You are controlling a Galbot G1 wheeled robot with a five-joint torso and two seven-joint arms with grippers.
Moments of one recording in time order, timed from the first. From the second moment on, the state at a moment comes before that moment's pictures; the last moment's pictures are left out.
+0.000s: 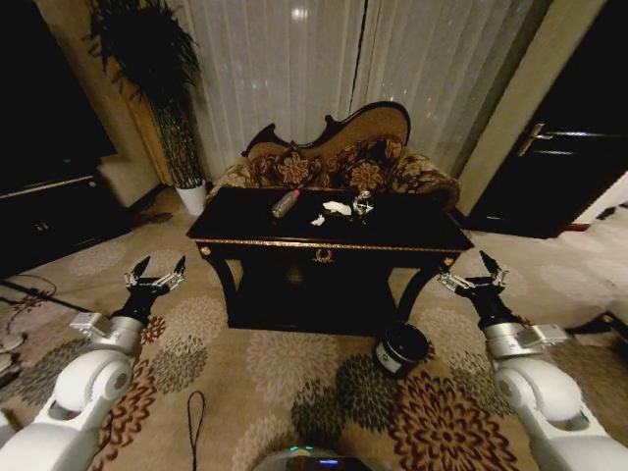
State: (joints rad) left arm 1.51 -0.91 -0.84 -2.11 -0.76 0.01 -0.07; right arm -1.56 0.97 0.90 2.13 0.58 0.11 0.03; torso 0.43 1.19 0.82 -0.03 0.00
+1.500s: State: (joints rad) left arm 1.24 -0.64 -0.51 -2.05 -0.97 0.10 -0.03; right arm -1.56 0.99 0.88 2.12 0.54 0.13 0.04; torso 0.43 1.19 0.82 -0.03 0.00
